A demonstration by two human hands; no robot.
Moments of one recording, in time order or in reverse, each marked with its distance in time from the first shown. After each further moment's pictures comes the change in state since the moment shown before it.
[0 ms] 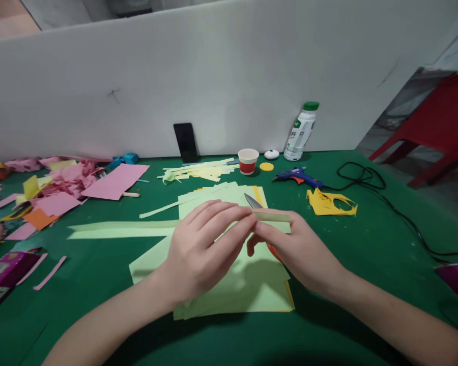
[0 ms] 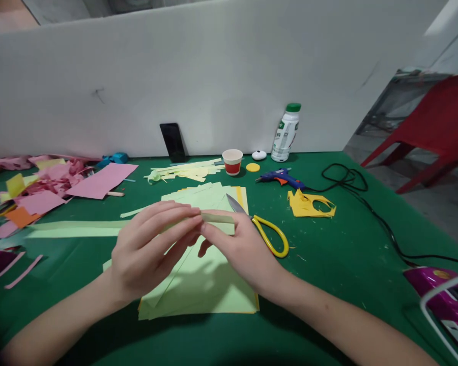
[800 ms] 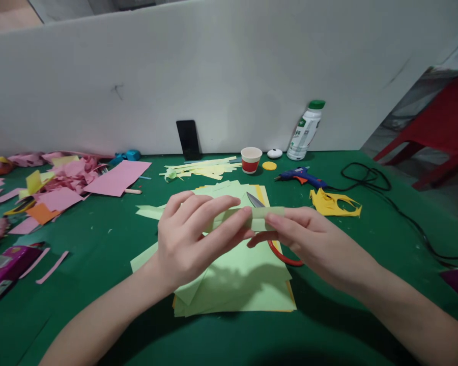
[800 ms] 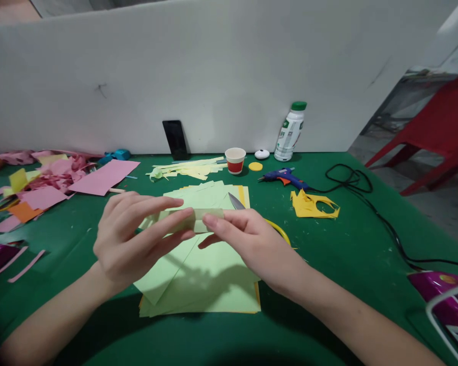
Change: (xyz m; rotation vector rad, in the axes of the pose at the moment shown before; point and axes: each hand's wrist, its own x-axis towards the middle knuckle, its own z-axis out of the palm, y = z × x) left_hand 0.002 -0.014 -0.009 0.241 0.137 0.076; right_hand -0.004 -0.014 -0.012 -0.120 -0.069 0.193
